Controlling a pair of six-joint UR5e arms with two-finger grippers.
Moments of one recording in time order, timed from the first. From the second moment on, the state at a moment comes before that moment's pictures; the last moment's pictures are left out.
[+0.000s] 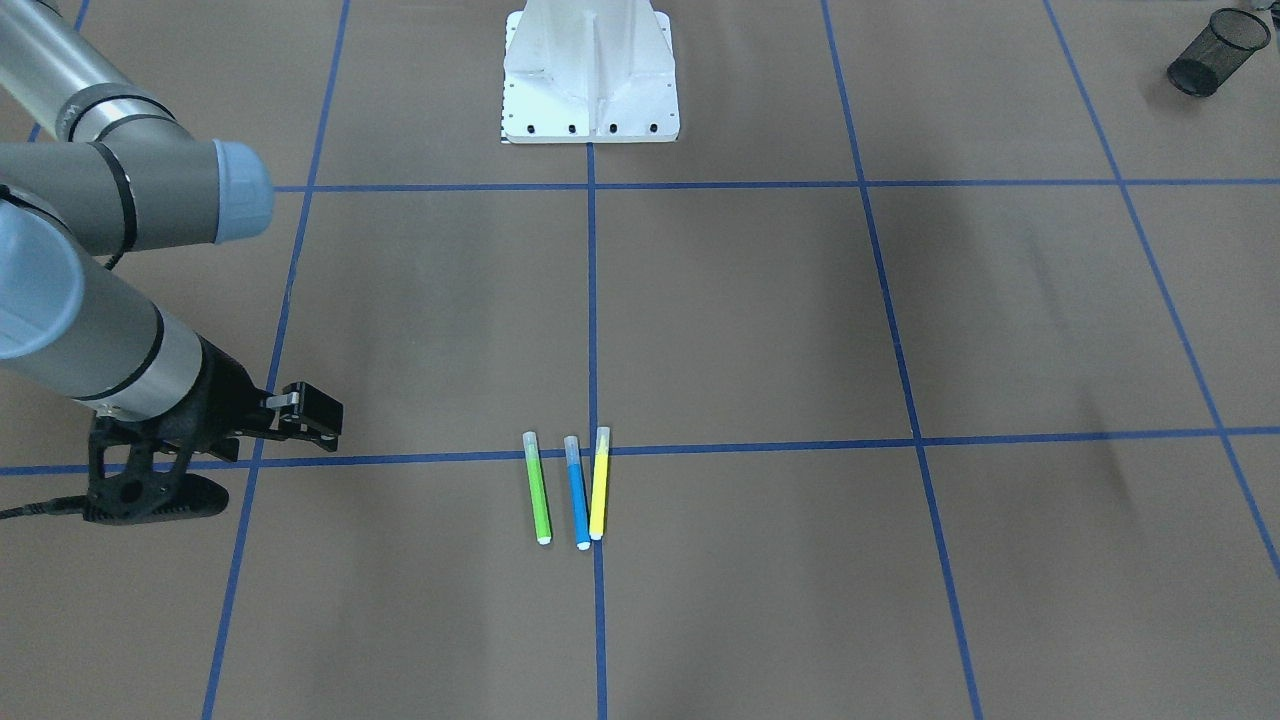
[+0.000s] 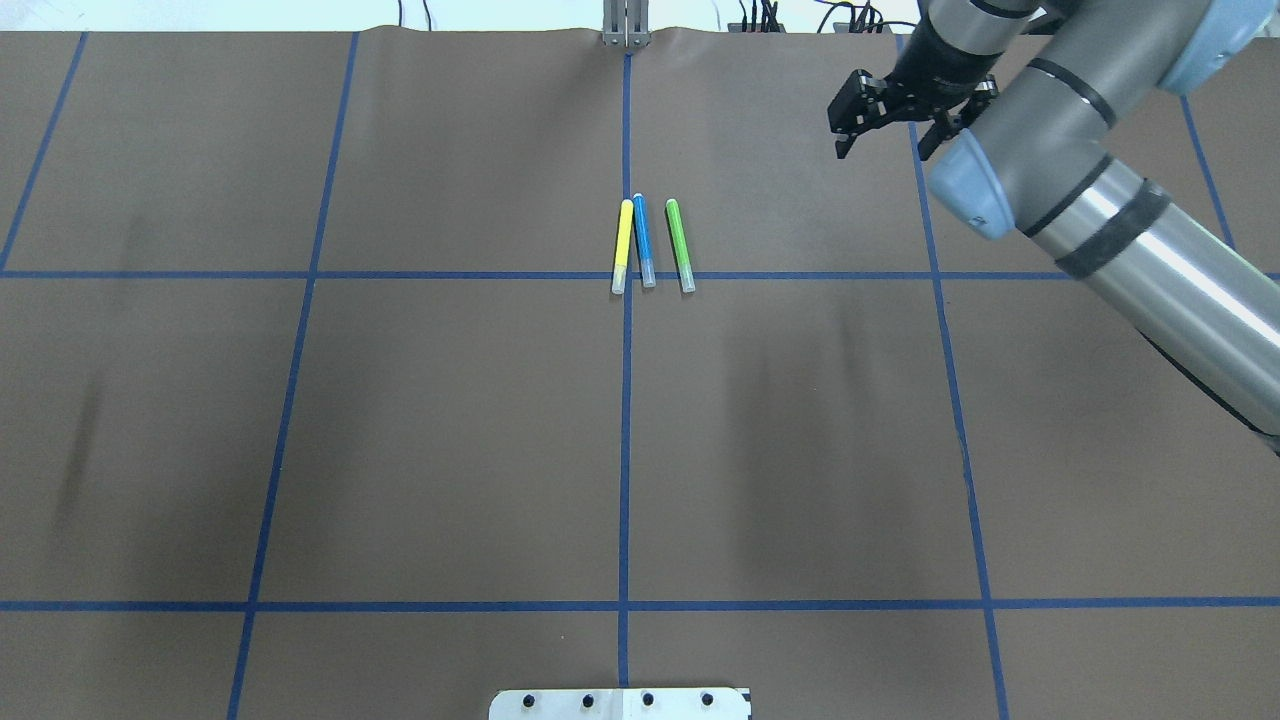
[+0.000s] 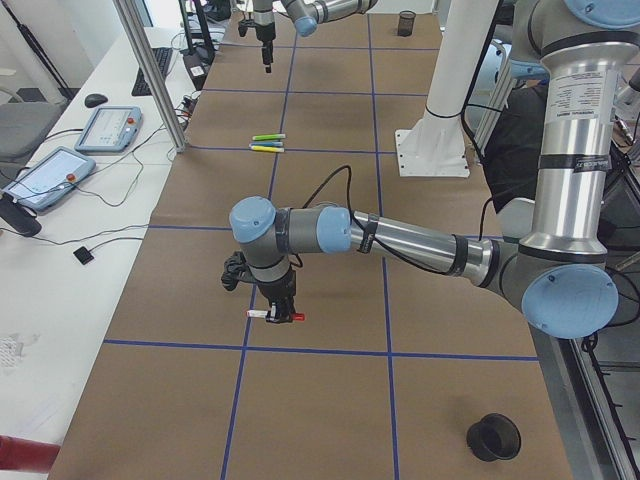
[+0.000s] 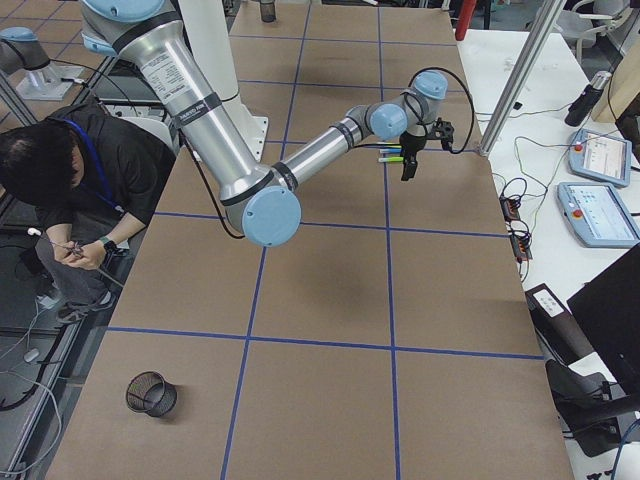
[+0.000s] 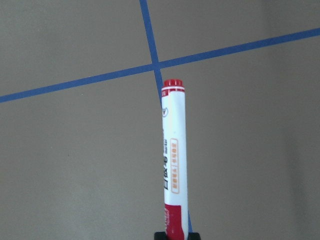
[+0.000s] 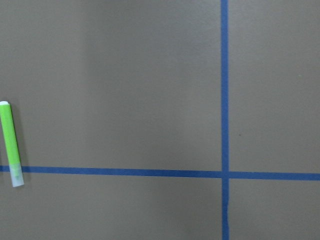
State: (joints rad) left arm -1.49 -1.59 -1.77 -1.28 -2.25 0.18; right arm 1.00 -0.85 1.42 -1.55 2.25 0.73
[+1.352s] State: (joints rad) left arm -1.50 -1.54 -1.82 -1.27 -2.26 0.18; right arm 0.70 -0.46 0.96 -1.43 2.01 0.87
